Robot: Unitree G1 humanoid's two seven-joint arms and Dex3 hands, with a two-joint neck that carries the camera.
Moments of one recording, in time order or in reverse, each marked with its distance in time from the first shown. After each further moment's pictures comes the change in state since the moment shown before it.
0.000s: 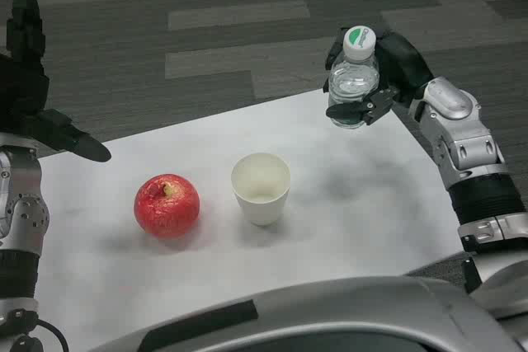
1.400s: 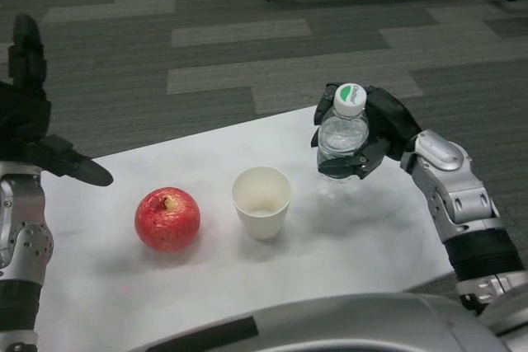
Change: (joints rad) left arm 0.062 -0.011 -0.009 -0.042 -0.038 -0.044 0.010; right arm 0.148 0.100 -0.002 -0.099 0.002 0.027 0.076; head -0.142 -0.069
